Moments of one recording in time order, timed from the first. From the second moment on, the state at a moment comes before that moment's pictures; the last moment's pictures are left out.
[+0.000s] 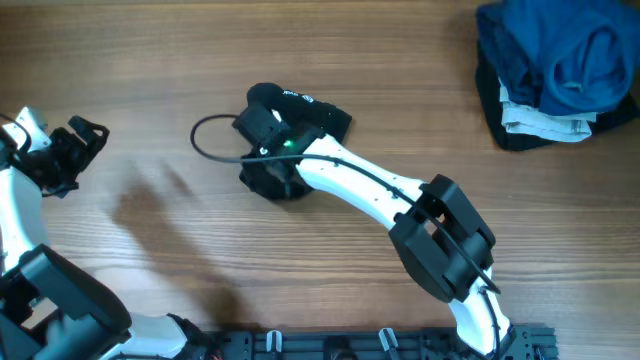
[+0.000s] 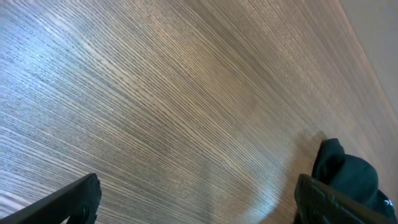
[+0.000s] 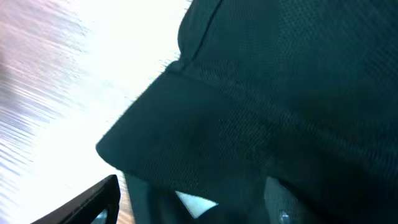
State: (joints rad) left arm 0.68 1.66 1.20 -0.65 0.46 -0.19; right arm 0.85 2.15 1.65 -0.68 0.01 0.39
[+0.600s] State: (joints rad) left arm 0.68 1.66 1.20 -0.65 0.46 -0.19; right arm 0.84 2.22 1.64 -0.64 0.16 -0.46
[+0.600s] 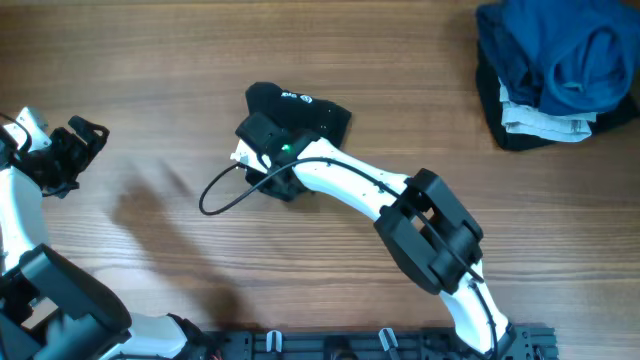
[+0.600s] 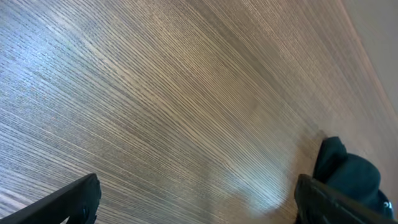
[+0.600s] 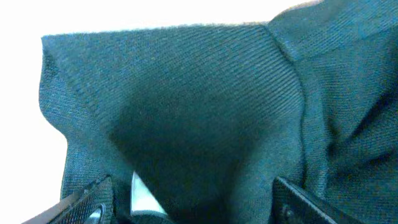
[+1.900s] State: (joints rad) left arm 0.68 1.66 1.20 -0.65 0.43 -0.23; right arm -0.19 1.93 1.64 0.22 0.29 -1.58
